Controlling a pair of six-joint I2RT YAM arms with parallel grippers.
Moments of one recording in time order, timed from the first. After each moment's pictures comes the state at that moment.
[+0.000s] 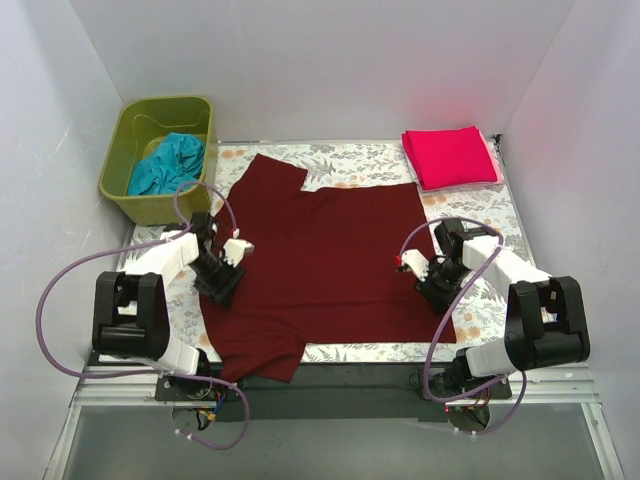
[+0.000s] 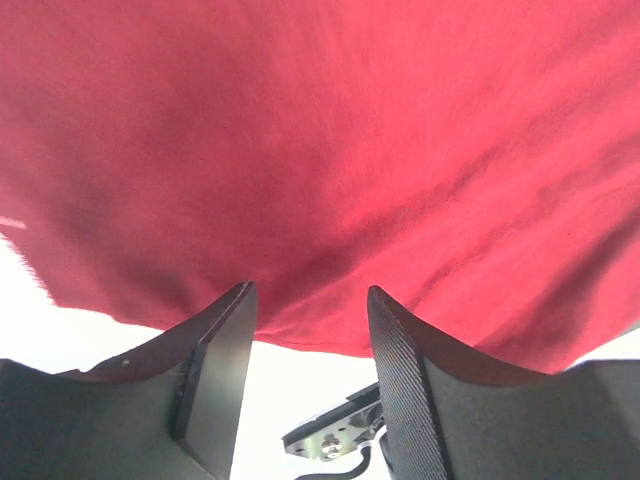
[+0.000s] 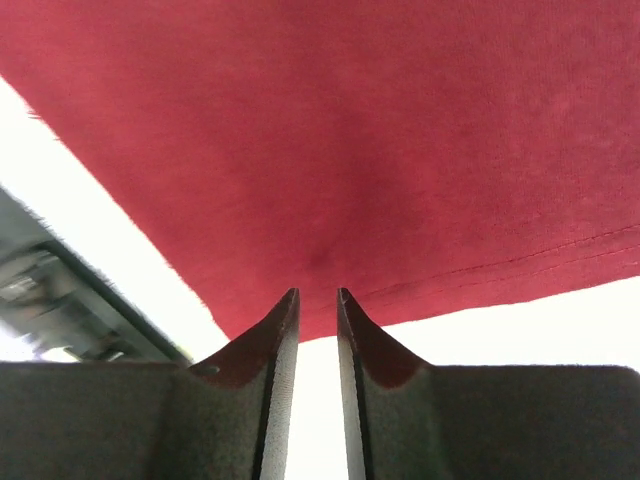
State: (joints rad) left arm -0.08 1.48 0.84 -0.93 0.23 0.52; right arm 0.19 1.41 0.78 -0.98 -0.28 -0.89
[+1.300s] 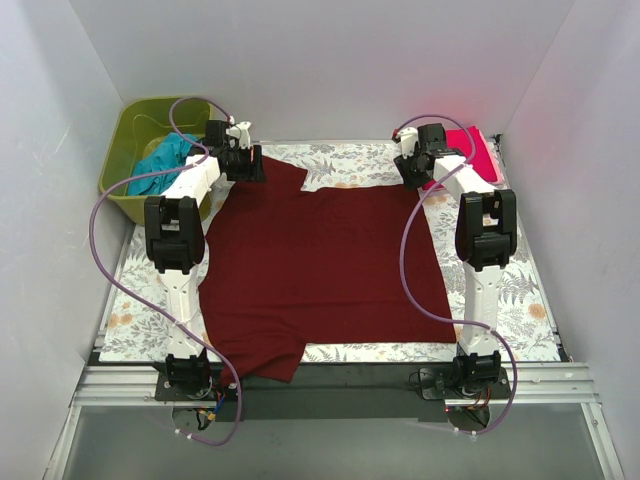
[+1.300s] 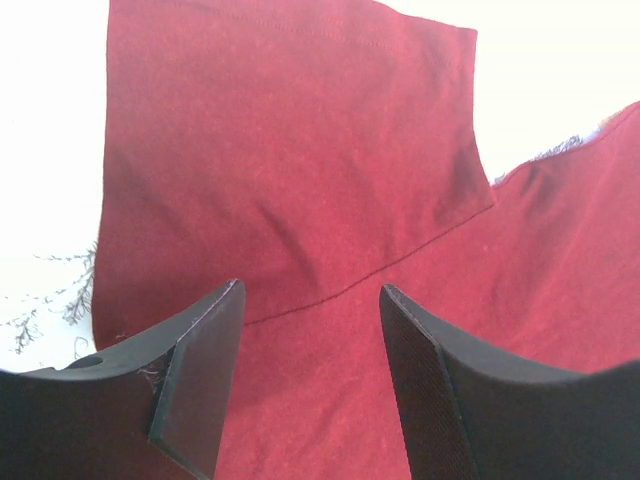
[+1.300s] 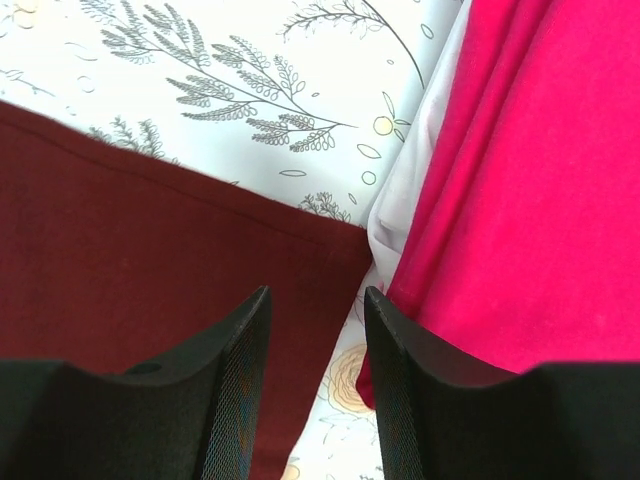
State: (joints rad) left arm -0.08 2.27 1.92 -0.50 0.37 0.01; right arm 0.15 2.26 1.85 -0.48 -0.11 -0.38
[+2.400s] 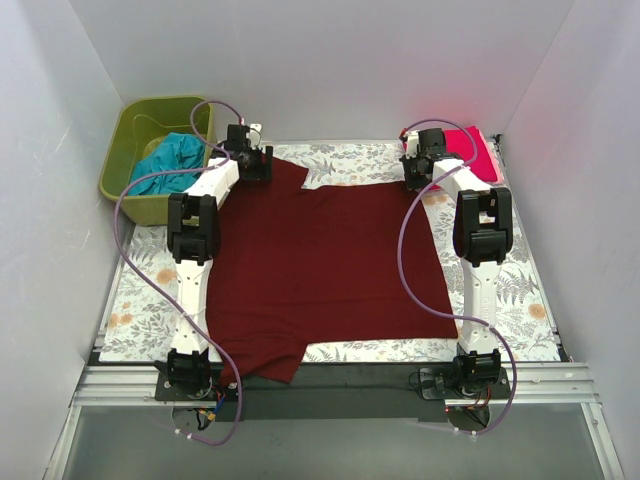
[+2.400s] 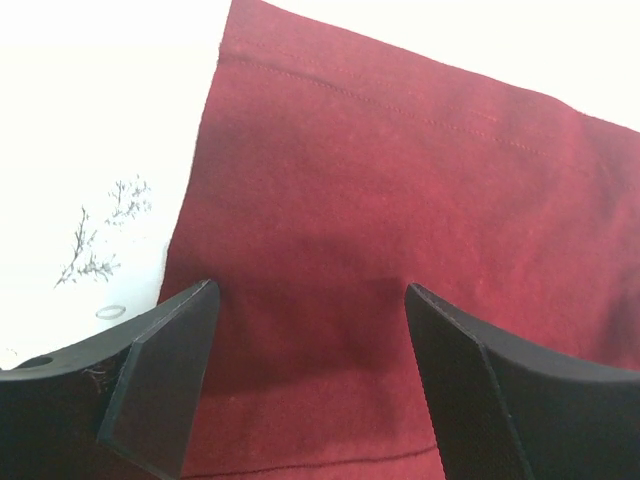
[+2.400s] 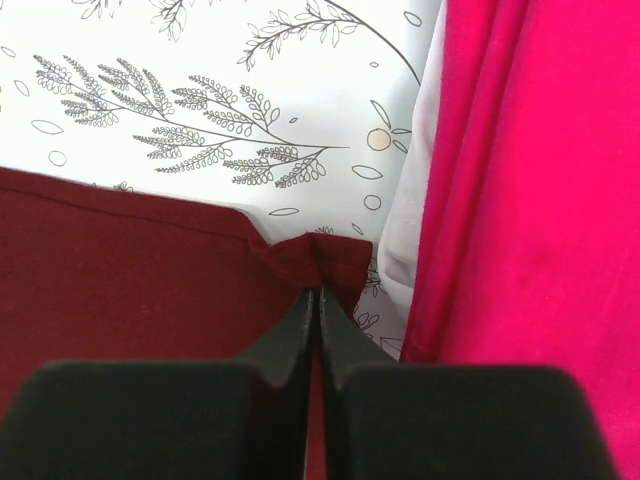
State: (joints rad) left arm -0.13 2.49 2.11 -0.42 0.09 -0.04; right arm 0.13 2.34 1.86 -0.42 -0.12 -0.16
